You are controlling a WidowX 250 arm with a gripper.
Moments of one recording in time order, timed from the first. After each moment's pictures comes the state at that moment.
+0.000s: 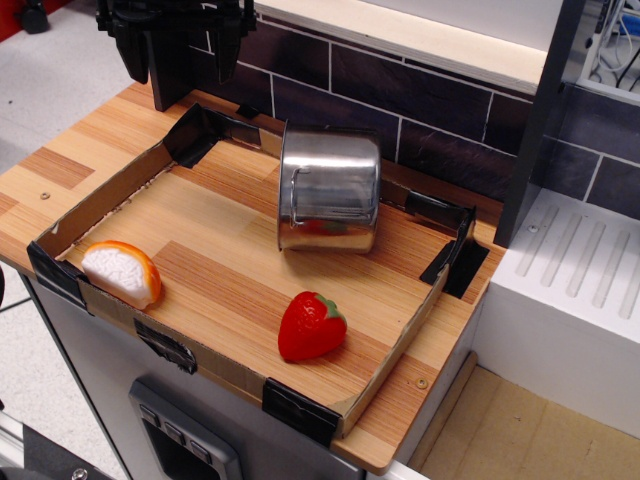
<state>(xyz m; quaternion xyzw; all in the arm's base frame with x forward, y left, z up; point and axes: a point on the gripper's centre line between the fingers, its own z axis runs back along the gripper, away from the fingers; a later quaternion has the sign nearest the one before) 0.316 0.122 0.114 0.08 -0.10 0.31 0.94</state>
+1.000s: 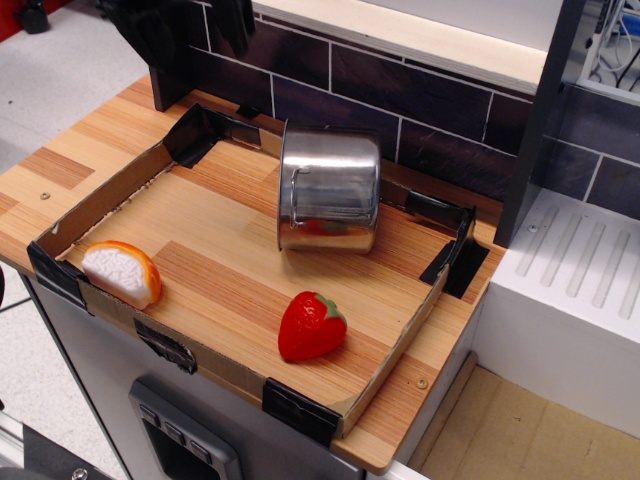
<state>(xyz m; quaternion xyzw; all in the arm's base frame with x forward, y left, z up) 0.288 0.088 0.157 -0.13 -0.11 0.16 0.97</state>
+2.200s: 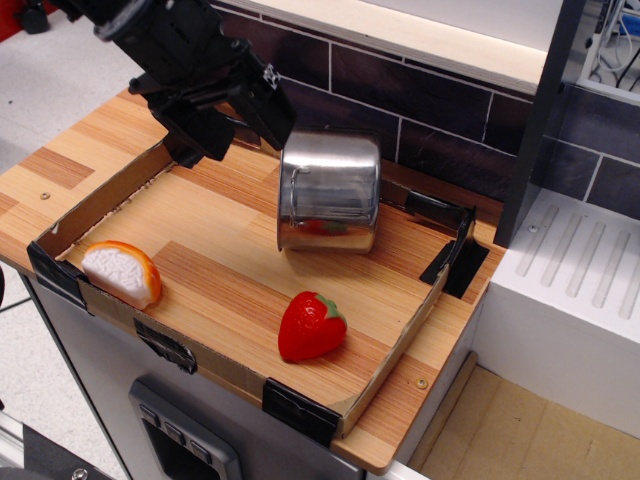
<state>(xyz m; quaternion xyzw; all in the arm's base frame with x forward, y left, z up) 0.273 0.047 0.103 -0.23 -0.18 0.06 0.95</state>
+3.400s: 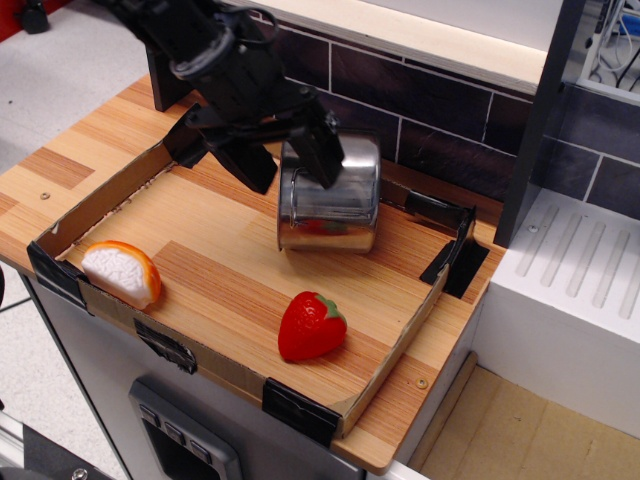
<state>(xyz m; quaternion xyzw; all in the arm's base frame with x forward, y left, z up) 0.290 0.021 0.070 -0.20 -0.12 0.06 0.97</state>
